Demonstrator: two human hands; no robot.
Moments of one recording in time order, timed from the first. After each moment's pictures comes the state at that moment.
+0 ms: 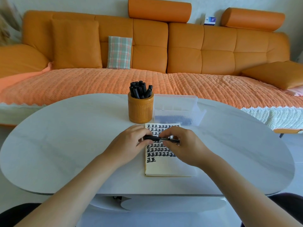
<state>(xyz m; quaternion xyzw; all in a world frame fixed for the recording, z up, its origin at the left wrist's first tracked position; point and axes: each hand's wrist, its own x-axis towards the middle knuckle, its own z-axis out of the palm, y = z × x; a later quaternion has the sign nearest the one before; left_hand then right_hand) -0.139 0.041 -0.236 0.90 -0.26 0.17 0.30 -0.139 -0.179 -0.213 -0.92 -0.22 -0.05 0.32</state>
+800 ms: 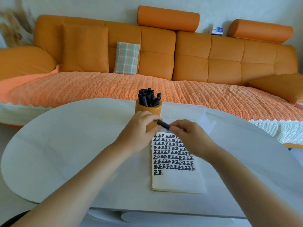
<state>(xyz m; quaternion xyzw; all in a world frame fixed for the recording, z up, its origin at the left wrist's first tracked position) -0.094 0.041 -0.209 0.87 -0.23 0.26 0.35 -0.100 -0.162 -0.184 -0.90 -0.15 -0.02 0.41</state>
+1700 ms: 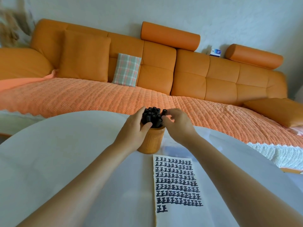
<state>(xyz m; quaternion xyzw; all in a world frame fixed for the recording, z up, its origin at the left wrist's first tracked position) -0.021 0.067 -0.200 0.86 -0.09 0.23 0.45 0.010 -0.103 -0.156 -0.91 -0.15 -0.15 0.34</state>
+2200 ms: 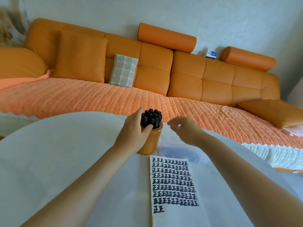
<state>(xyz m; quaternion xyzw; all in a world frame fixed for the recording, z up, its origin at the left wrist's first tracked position) -0.021 0.058 -0.201 0.87 -0.07 0.26 0.41 0.011 -0.144 -0.144 -0.96 -0.15 -0.03 0.23</state>
